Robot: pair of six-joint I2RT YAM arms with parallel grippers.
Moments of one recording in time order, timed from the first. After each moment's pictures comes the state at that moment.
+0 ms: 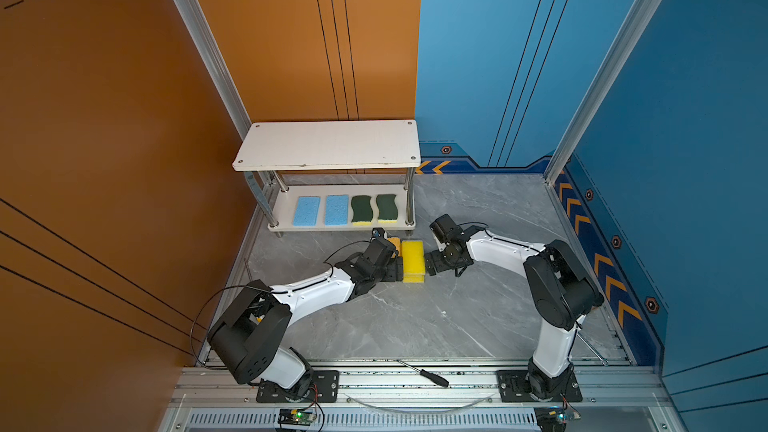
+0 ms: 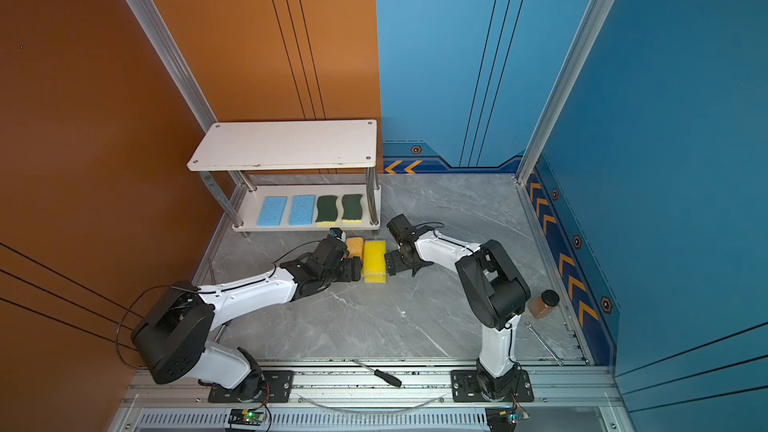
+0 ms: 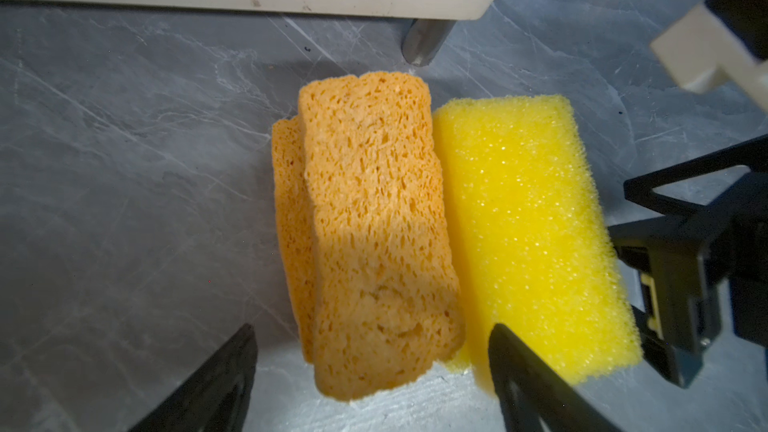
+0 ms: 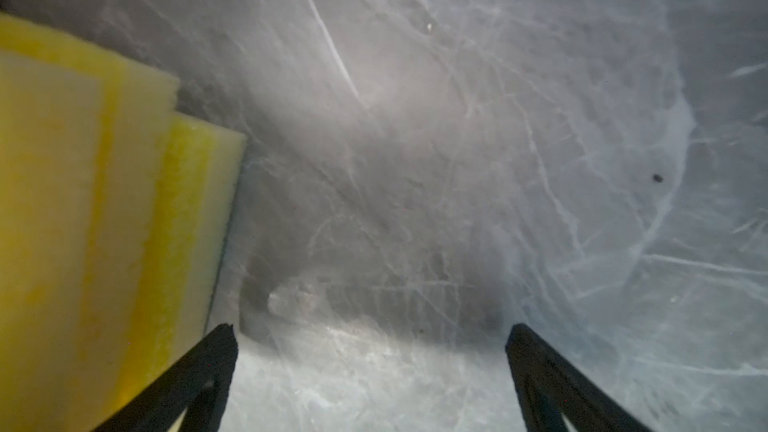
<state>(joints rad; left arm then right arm) -0.69 1.49 0.79 -0.15 -0.18 -0.59 0.59 1.87 1.20 -0.59 0.07 0.29</state>
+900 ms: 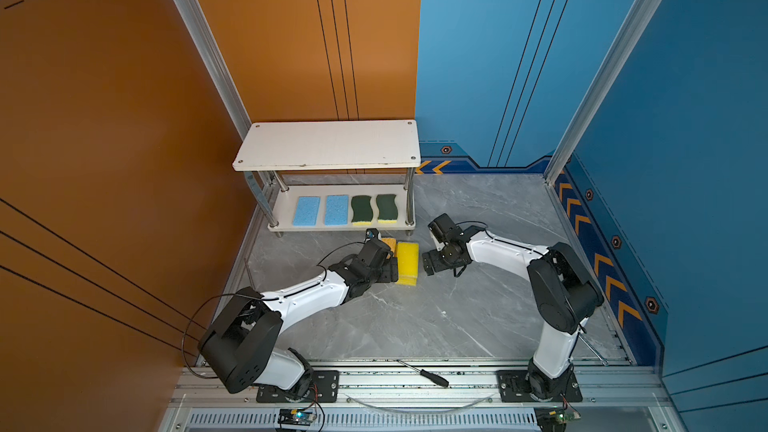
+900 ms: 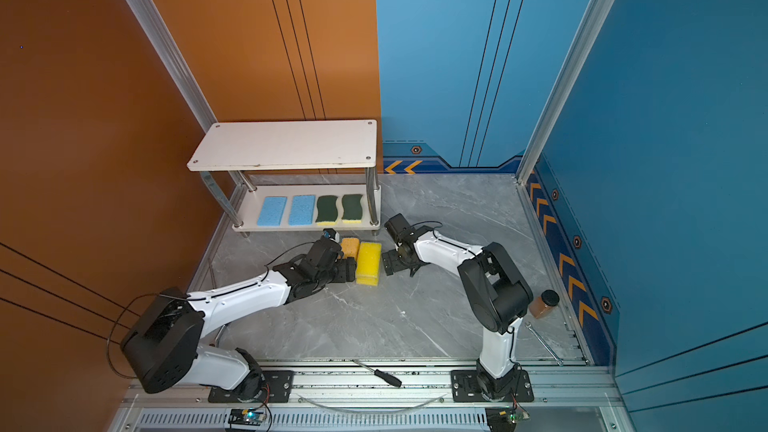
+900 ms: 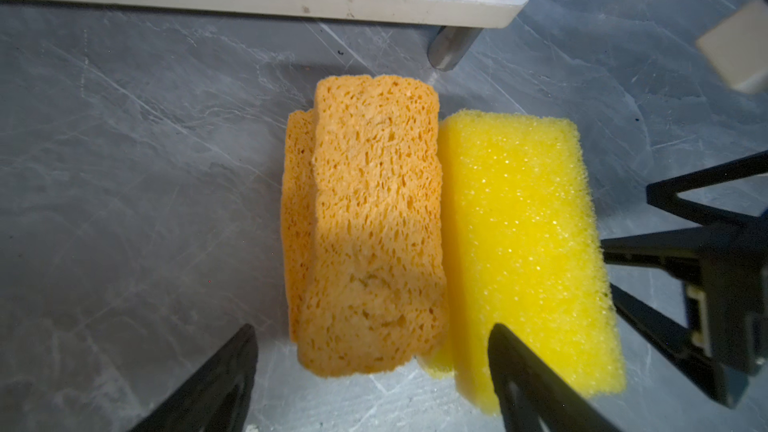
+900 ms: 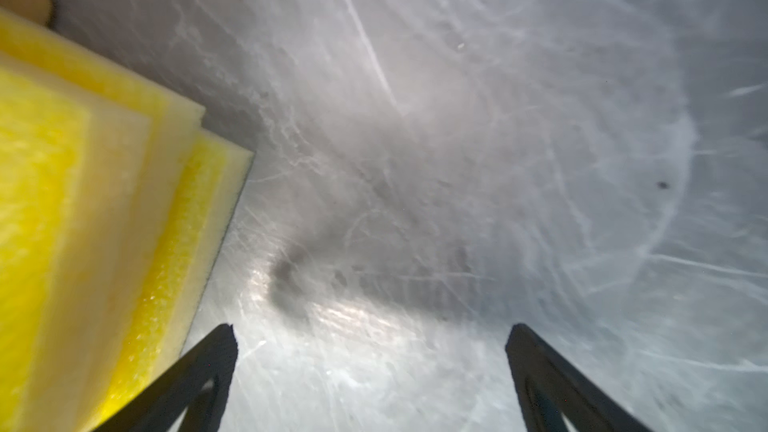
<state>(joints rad) -0.67 1.43 0.75 -0.17 -0.20 -0.59 0.59 1.82 1.20 -0.59 0.06 0.29</state>
